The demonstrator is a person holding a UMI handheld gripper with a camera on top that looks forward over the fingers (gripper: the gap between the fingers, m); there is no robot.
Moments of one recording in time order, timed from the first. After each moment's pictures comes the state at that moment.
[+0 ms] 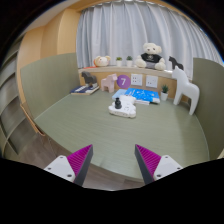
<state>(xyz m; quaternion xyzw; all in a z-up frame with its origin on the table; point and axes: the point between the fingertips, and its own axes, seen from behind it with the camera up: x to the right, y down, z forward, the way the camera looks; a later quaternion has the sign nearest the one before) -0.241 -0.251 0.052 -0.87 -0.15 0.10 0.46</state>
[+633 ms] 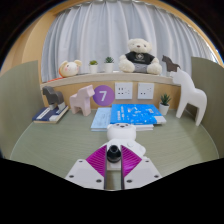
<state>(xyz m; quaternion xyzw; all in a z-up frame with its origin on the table) -0.342 0.067 0.009 -0.86 0.00 0.01 0.51</state>
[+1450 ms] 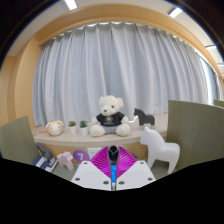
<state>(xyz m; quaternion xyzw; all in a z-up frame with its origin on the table) -0.180 0.113 0.279 -0.77 0.05 0.02 0.64</state>
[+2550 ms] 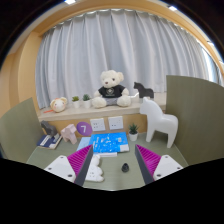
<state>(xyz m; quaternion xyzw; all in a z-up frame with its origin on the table) -0.188 0.025 0.186 -0.82 0.04 0.04 0.56</state>
